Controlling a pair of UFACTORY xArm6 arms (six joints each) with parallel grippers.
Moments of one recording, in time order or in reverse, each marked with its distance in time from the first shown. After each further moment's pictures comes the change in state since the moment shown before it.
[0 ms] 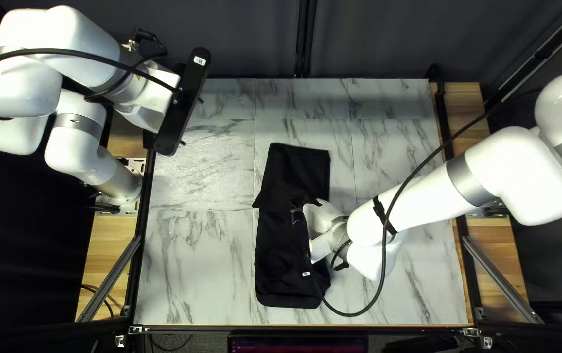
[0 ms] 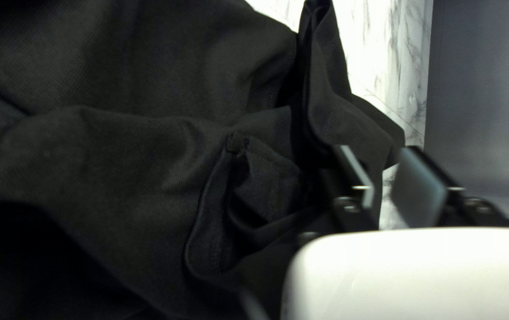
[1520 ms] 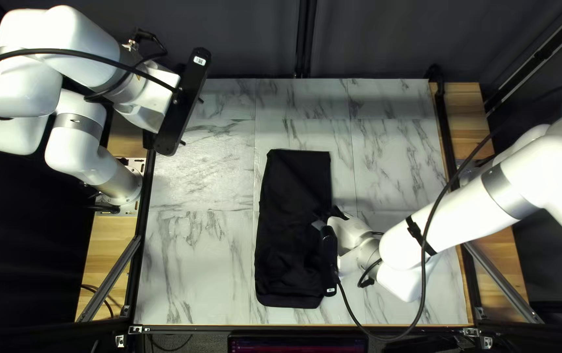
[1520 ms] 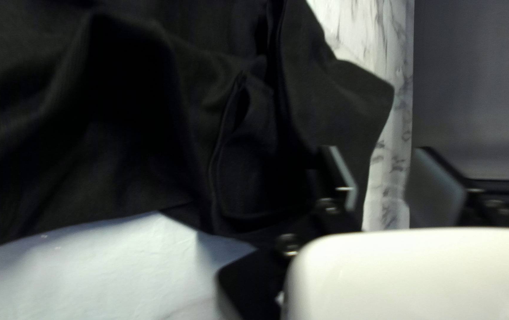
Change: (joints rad) left arm 0.000 0.000 0.000 0.000 0.000 0.000; right arm 0.101 -0.139 0.081 0.048 0.069 -0.014
